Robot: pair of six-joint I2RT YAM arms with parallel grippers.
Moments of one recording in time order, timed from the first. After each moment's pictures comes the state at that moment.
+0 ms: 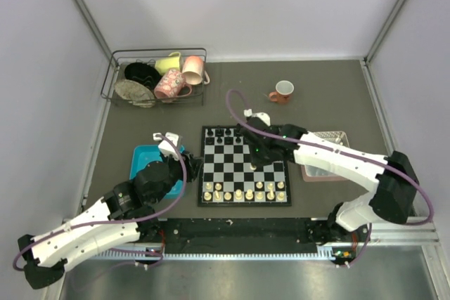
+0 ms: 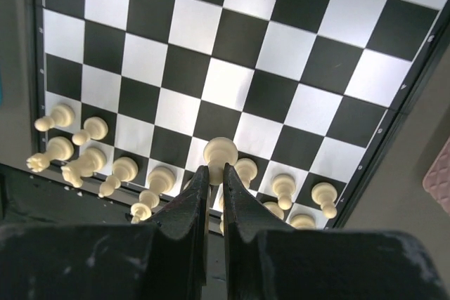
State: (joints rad) left arm -1.00 0.48 0.51 -0.34 -0.46 -0.43; right arm 0.96 1.43 1.17 -0.80 0.21 0.69
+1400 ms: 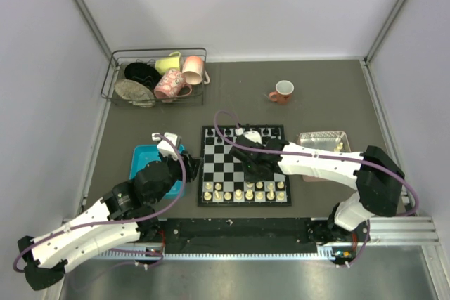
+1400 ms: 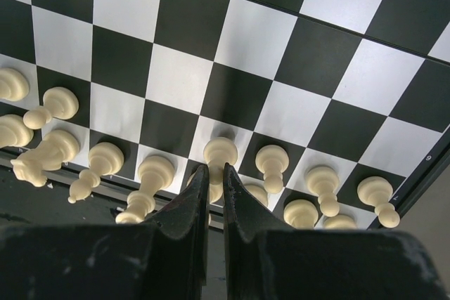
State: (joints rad) left arm -0.98 0.47 0.51 -0.37 -0.46 -0.44; right arm 1.09 1.54 1.07 -0.74 0.20 0.79
